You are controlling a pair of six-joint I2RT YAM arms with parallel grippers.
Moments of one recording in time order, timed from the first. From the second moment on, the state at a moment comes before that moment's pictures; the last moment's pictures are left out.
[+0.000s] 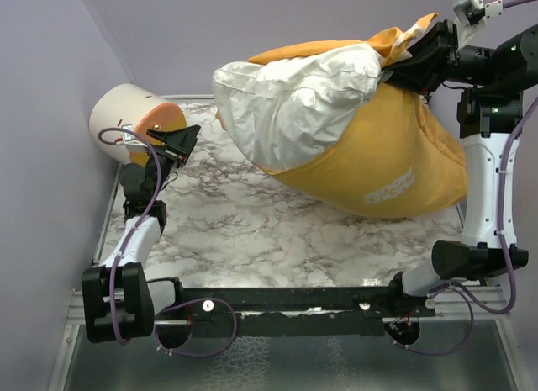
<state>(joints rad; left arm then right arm) 0.13 1.15 0.53 0.84 0.53 -1.25 -0.03 1.50 2.03 -0.07 -1.41 0.34</state>
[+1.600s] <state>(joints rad) -0.47 1.23 0.61 1.03 -0.24 -1.62 -0.10 1.51 1.89 0.43 -1.57 0.71</state>
